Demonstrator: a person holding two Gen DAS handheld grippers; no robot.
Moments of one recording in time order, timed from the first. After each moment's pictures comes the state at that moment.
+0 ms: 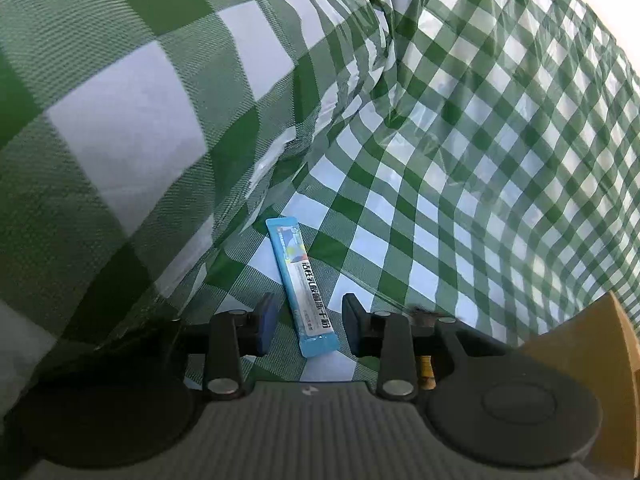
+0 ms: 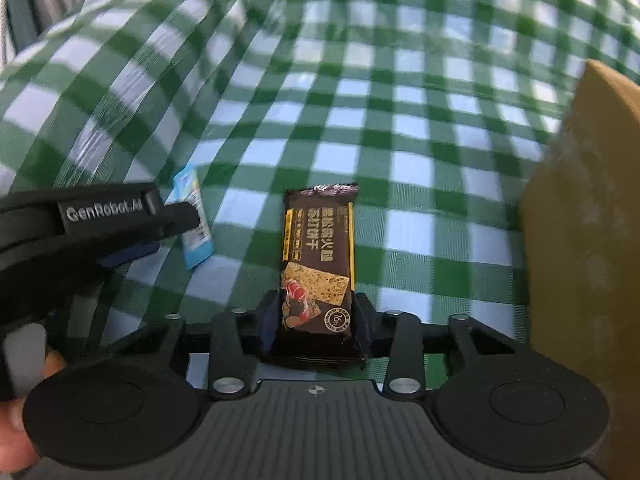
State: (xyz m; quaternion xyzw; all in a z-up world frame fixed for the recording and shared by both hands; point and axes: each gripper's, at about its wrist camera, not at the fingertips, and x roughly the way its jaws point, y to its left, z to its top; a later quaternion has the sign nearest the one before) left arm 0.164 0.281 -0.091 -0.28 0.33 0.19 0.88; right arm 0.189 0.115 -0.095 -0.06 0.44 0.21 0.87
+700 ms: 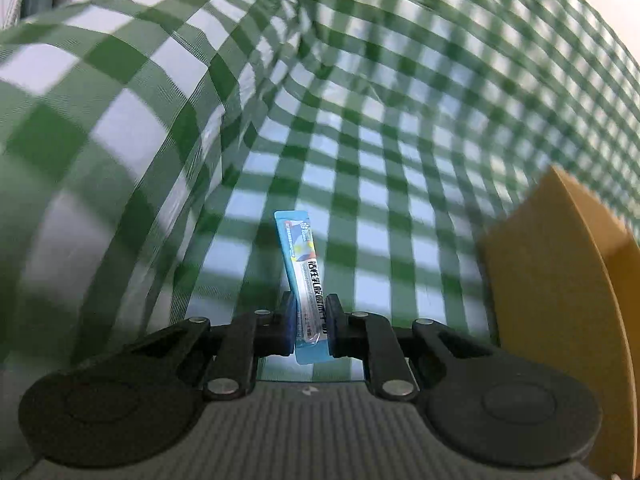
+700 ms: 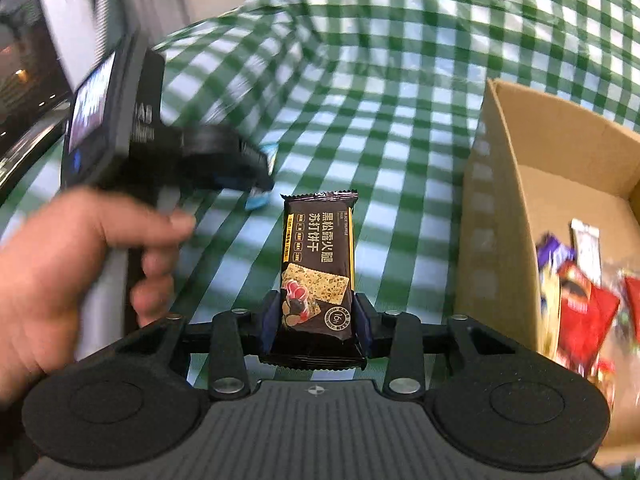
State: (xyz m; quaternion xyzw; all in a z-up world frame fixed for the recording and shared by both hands) left arm 0.102 0.232 -0.053 -0.16 0.40 0.12 0.89; right arm 0.041 0.023 -0.039 -0.07 0.41 0.29 0.86
